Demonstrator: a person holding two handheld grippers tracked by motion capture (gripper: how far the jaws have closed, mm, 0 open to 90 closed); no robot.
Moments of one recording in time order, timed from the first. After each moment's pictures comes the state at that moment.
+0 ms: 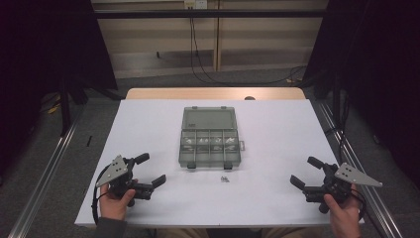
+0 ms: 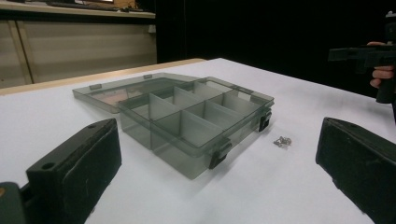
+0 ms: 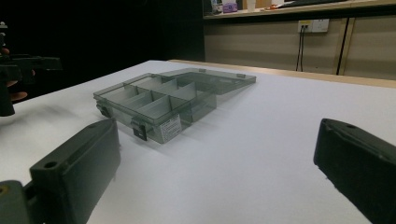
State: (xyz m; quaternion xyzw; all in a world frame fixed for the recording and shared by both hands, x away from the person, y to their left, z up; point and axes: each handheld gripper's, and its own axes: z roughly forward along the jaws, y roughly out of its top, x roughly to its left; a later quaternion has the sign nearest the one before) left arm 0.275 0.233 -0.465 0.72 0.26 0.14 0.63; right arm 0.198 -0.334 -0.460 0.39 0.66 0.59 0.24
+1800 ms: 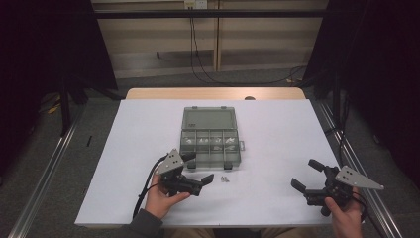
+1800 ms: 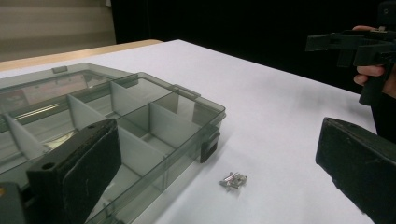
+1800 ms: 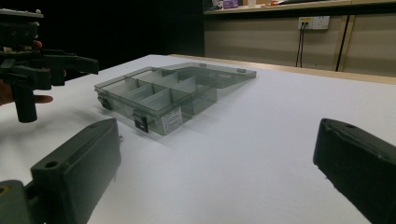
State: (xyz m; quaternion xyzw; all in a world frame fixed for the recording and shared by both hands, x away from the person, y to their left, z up) left arm 0.285 0.108 -0.465 0.76 0.24 0.08 0.60; right arm 0.191 -0.335 -0.461 0.39 0.67 0.59 0.24
